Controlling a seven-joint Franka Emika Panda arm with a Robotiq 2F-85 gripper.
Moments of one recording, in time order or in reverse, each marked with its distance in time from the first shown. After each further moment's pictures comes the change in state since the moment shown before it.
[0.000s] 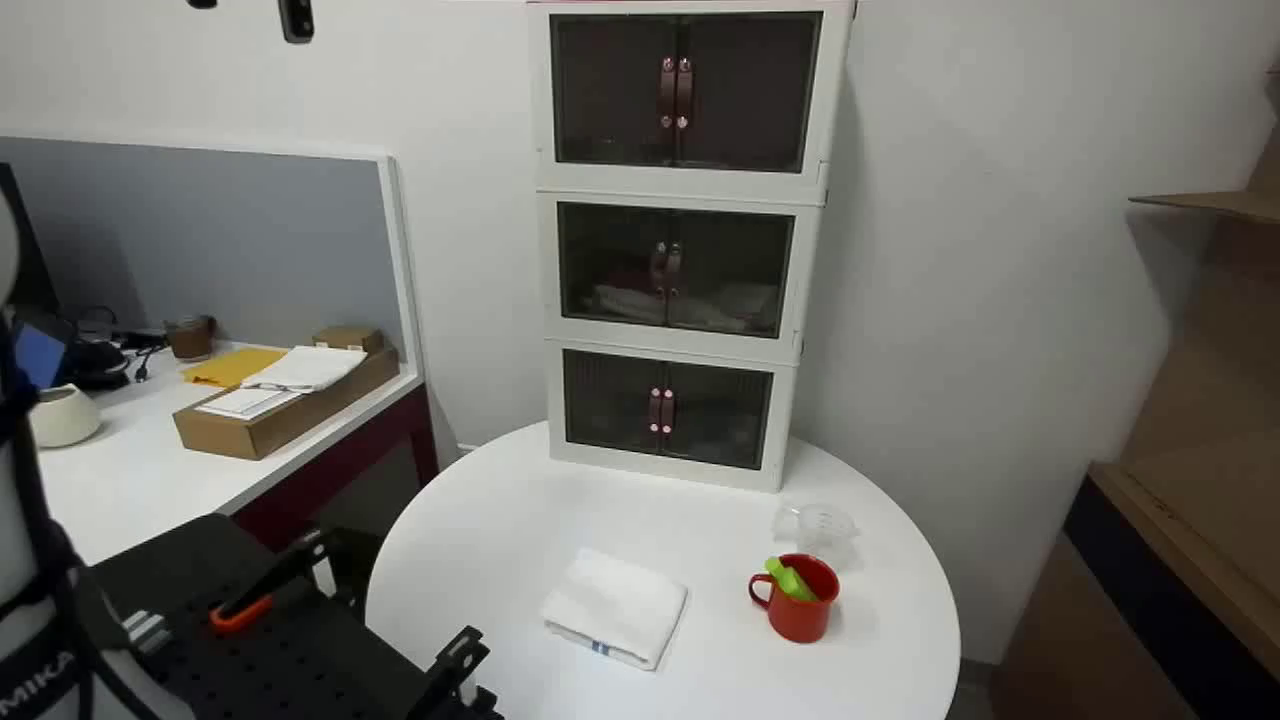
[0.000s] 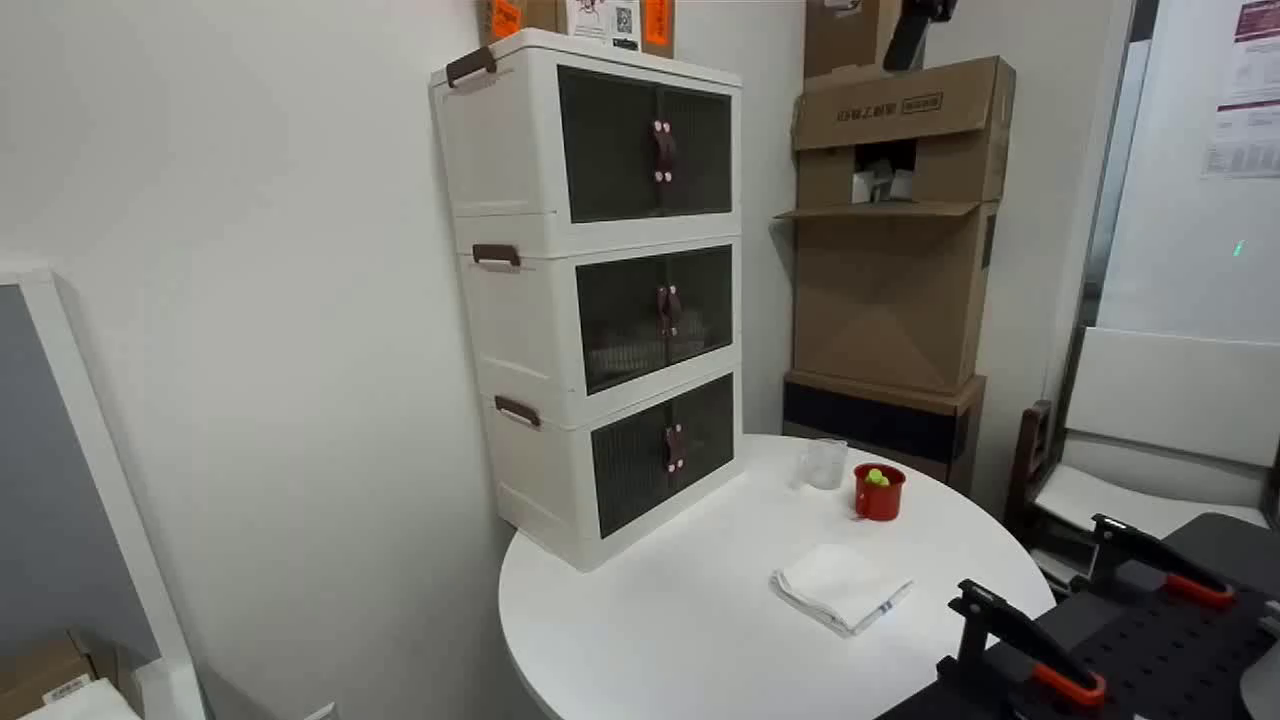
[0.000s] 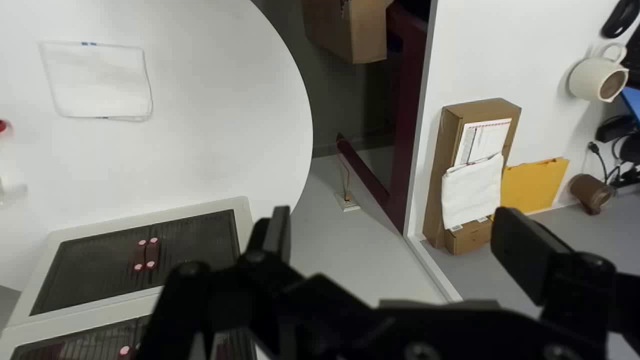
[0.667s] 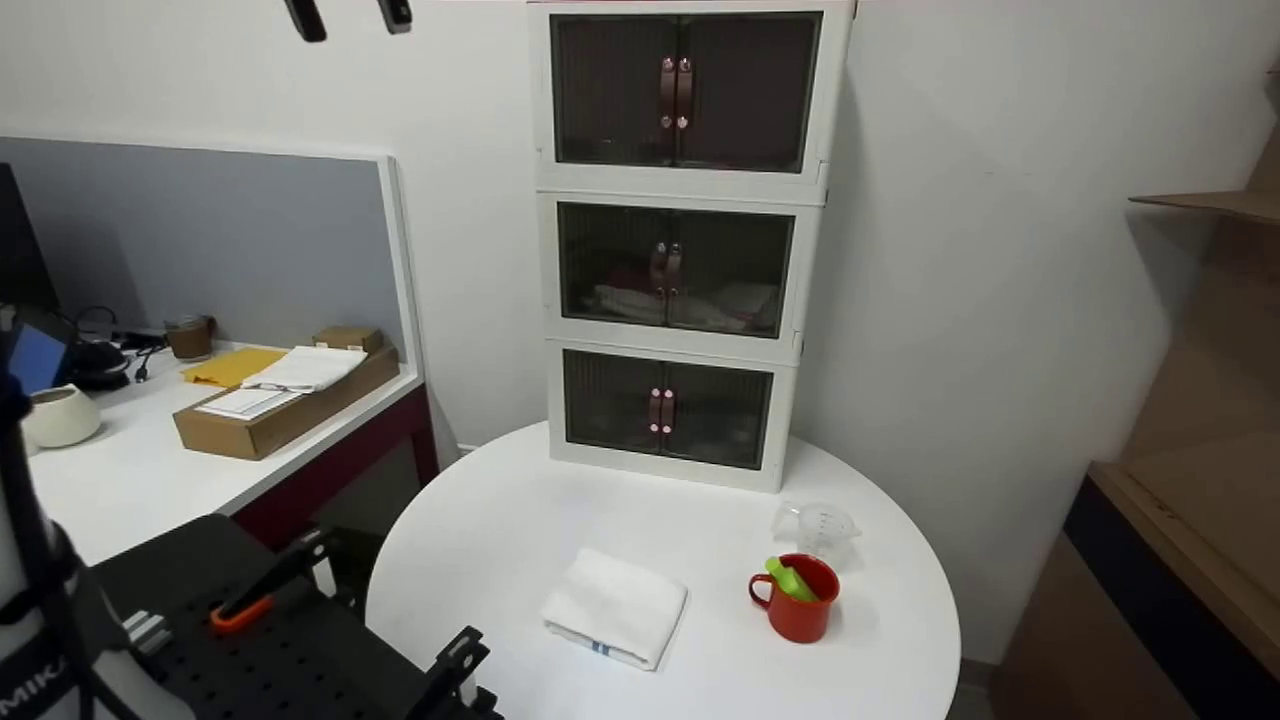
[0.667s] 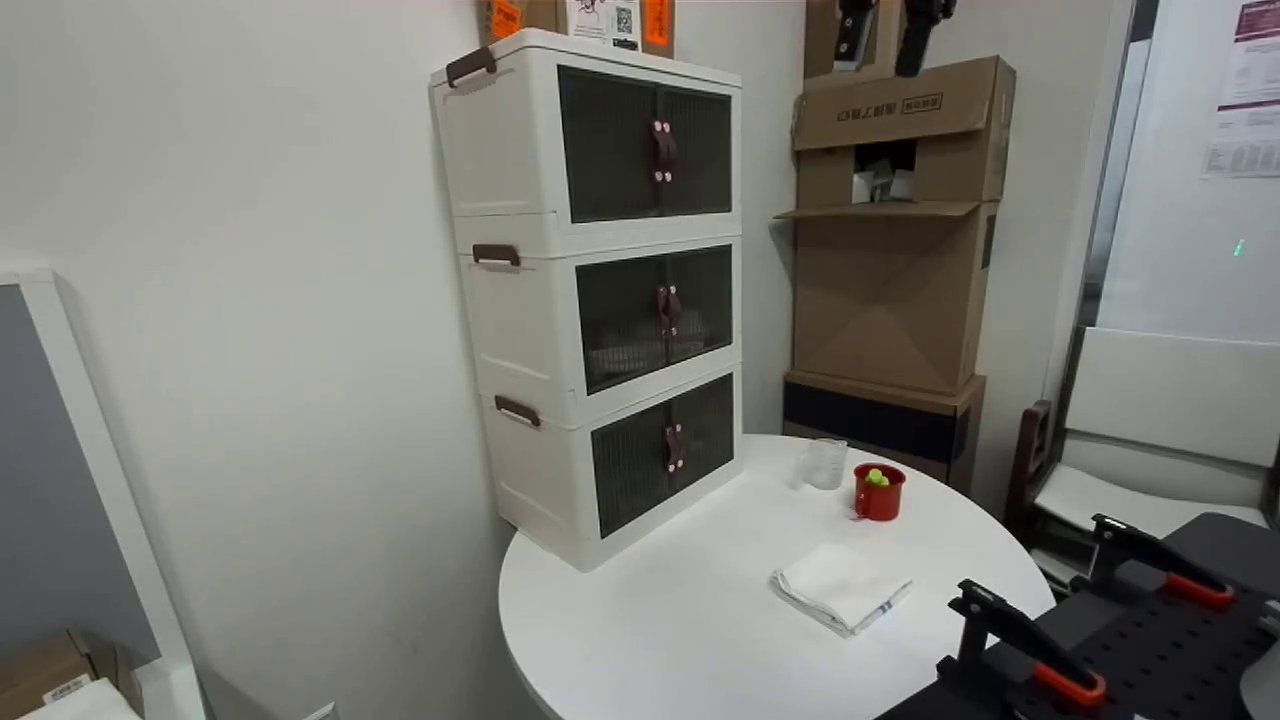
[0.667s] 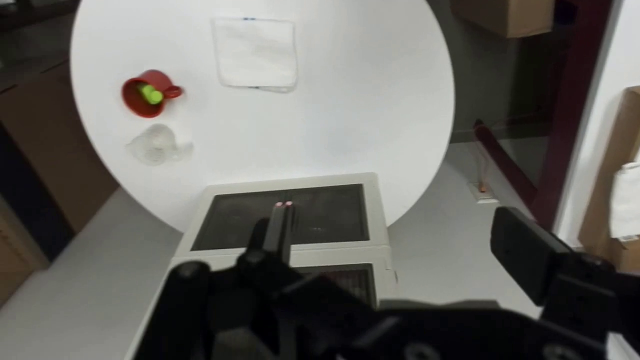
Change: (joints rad) arm -0.160 0.069 0.118 0.045 -0.253 0.059 0.021
